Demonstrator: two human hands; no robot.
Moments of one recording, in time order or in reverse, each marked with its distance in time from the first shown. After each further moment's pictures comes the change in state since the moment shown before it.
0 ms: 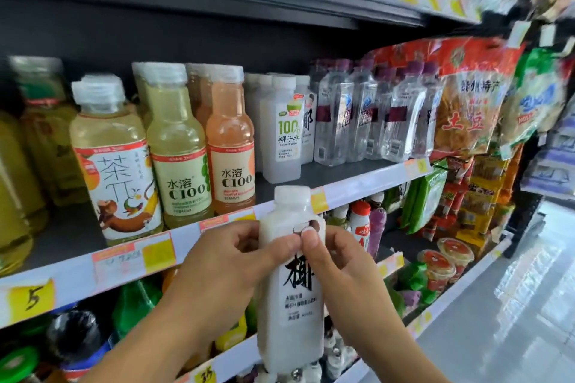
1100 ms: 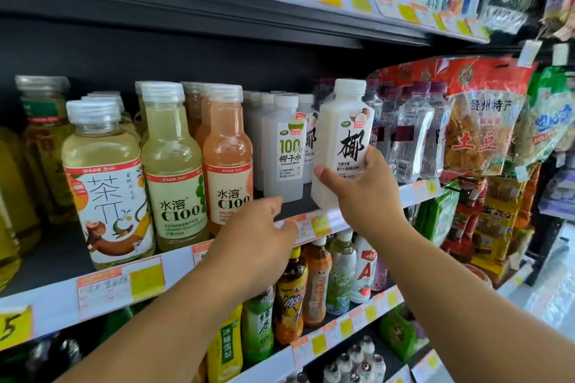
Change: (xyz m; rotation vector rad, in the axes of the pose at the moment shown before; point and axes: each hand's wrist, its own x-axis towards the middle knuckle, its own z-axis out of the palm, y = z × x) left_hand 0.061 0.015 0.021 0.332 0.083 0.064; right_hand 0.133 -0.037 -0.036 -0.255 0.264 -0.205
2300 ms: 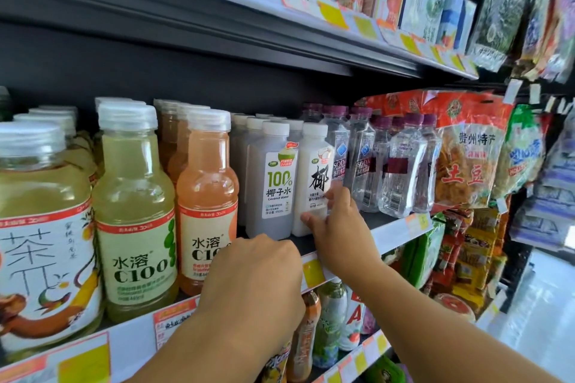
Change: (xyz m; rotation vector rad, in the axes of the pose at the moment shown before) left_hand 0.028 0.015 0.006 0.863 0.014 0.278; right_hand 0.035 0.039 0.035 -0.423 -0.117 -0.043
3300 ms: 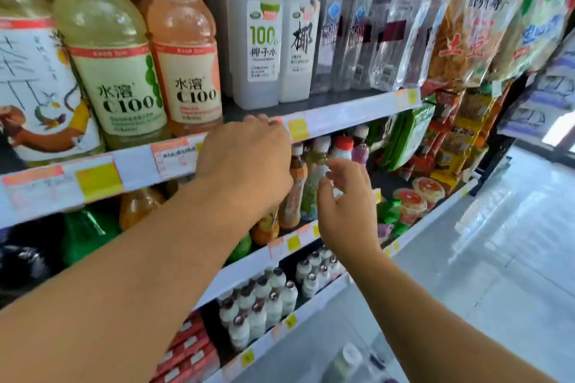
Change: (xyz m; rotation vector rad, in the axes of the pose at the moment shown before) left_hand -0.031 0.020 0.026 0.035 0.037 0.001; right_hand -0.156 0.061 0.029 0.207 0.208 0.015
